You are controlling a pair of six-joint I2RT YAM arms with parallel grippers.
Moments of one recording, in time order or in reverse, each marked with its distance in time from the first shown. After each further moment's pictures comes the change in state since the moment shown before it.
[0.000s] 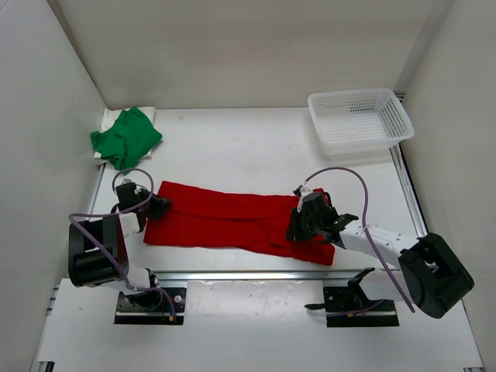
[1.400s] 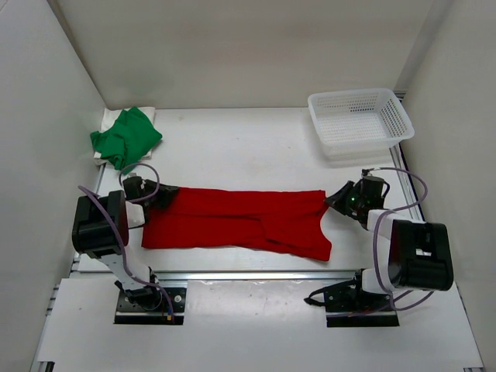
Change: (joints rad) left arm -0.047 0.245 0.062 0.312 0.060 -0.201; right arm -0.704 0.143 -0.005 0.312 -0.188 0.167
